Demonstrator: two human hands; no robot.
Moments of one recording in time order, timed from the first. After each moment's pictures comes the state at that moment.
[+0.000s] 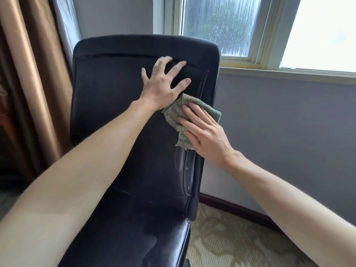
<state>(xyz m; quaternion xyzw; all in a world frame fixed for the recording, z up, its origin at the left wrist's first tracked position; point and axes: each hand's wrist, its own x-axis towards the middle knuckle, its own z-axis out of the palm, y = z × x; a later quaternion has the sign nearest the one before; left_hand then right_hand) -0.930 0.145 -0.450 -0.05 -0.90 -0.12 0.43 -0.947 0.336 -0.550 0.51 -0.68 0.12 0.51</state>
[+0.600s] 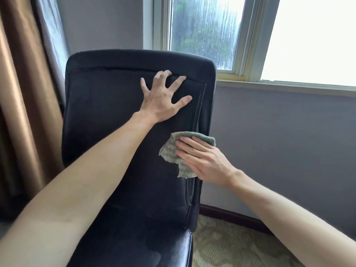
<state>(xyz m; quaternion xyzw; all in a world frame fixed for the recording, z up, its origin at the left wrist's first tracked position) -0.935 0.138 -0.453 -0.08 -0.89 -0.05 0.45 -0.925 0.345 -0.576 0.56 -0.68 -0.01 0.47</state>
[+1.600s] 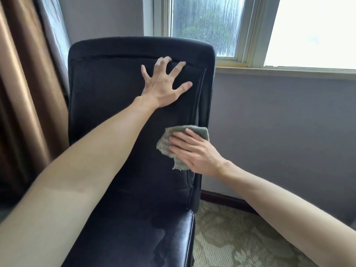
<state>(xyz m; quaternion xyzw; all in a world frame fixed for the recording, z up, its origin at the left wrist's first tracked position) -0.928 0.141 -0.452 -0.07 -0.91 -0.05 0.41 -0.919 0.327 -0.605 0.57 -0.68 -0.02 0.47</state>
